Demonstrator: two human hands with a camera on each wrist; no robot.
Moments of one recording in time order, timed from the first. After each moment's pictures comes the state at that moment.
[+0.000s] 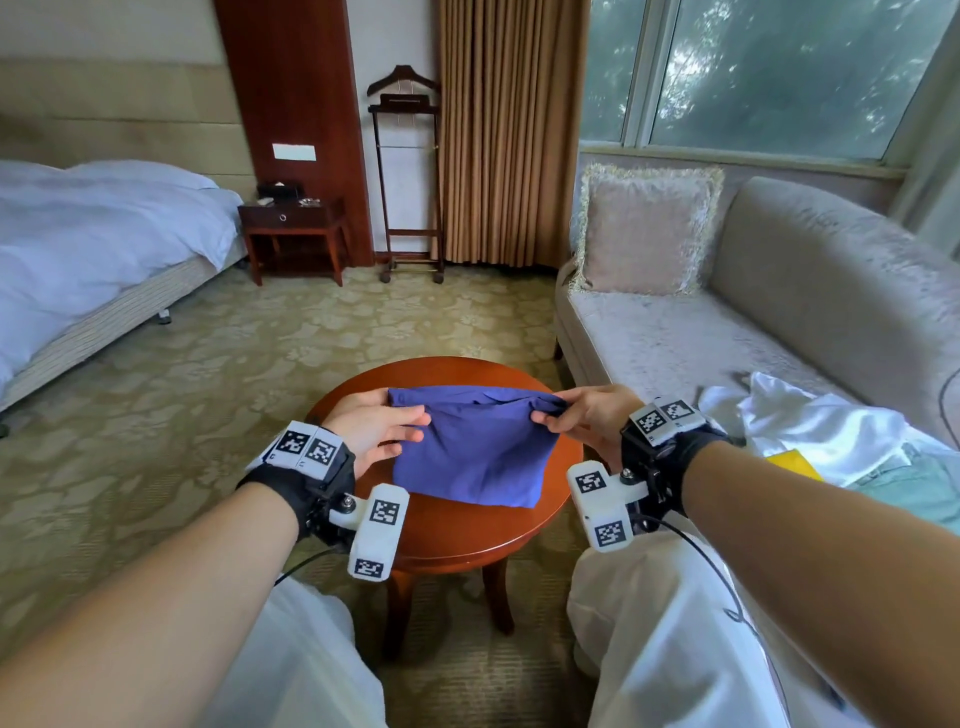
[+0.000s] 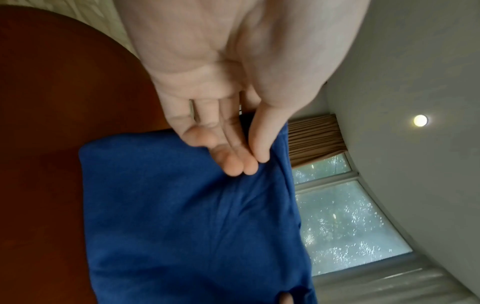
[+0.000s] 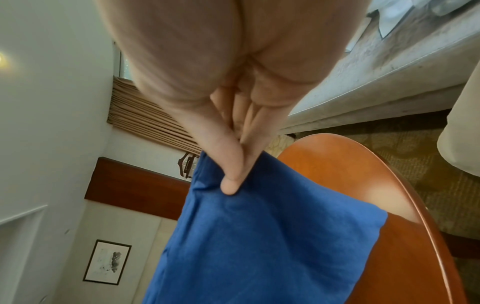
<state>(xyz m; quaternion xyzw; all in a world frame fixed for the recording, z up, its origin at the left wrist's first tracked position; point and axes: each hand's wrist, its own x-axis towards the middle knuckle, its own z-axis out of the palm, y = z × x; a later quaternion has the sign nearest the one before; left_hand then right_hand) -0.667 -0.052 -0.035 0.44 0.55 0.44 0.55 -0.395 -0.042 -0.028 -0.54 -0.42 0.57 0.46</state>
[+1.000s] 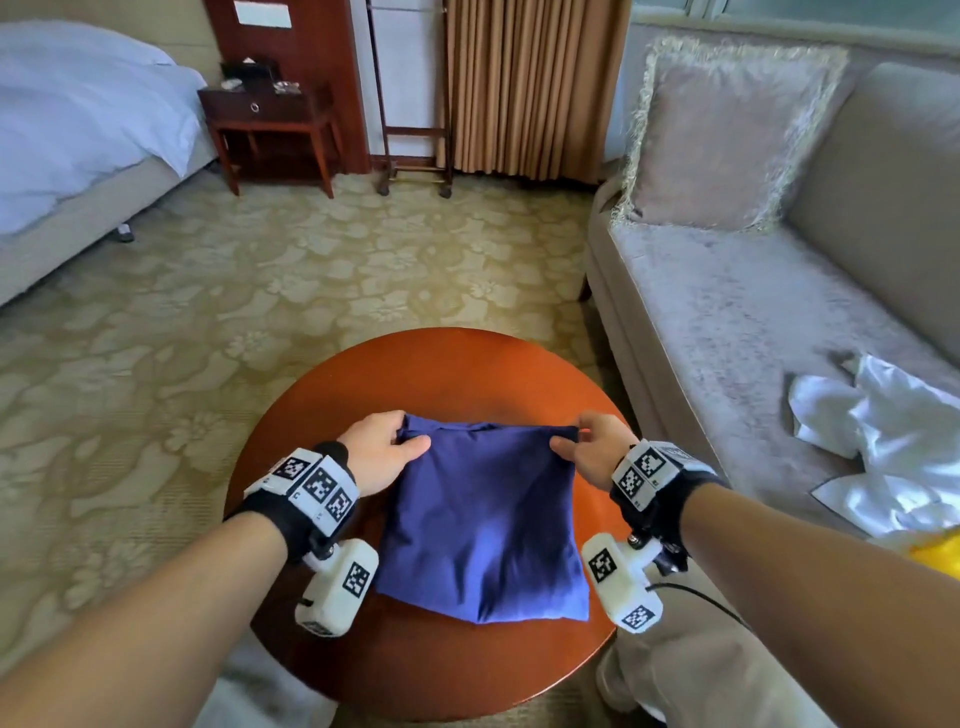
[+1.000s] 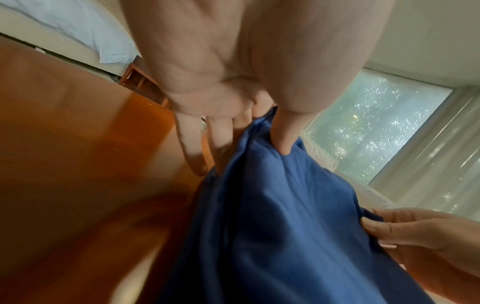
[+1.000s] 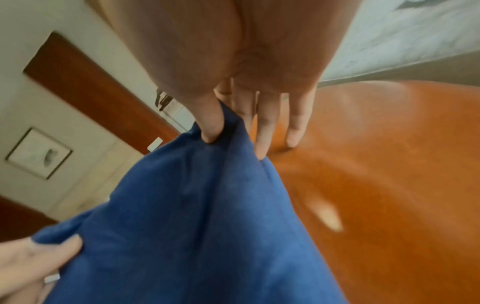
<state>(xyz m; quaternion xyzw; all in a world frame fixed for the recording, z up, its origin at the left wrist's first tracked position) -0.695 0.134 -0.147 0.64 0.62 0.19 0.41 -0.414 0.131 -0.133 -0.73 -0.57 0.33 0.18</state>
